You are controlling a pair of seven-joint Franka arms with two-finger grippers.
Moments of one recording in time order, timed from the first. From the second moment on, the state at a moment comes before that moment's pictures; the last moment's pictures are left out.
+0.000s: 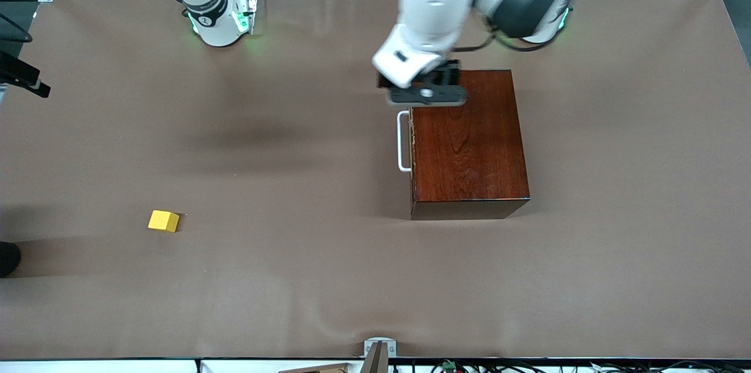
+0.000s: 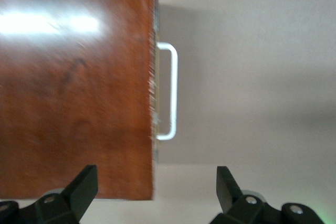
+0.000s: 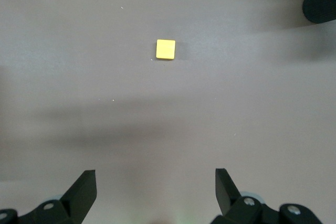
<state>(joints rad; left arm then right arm) -0.66 0.36 -0.16 -1.35 -0.02 1.65 -0.85 -0.15 -0.03 -0.02 -1.55 0.04 1.49 -0.13</state>
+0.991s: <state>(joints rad) -0.90 0.67 0.02 -1.29 0.08 1.74 -0.95 -0.11 0.15 -0.01 -1.65 0.04 1.76 -0.15</state>
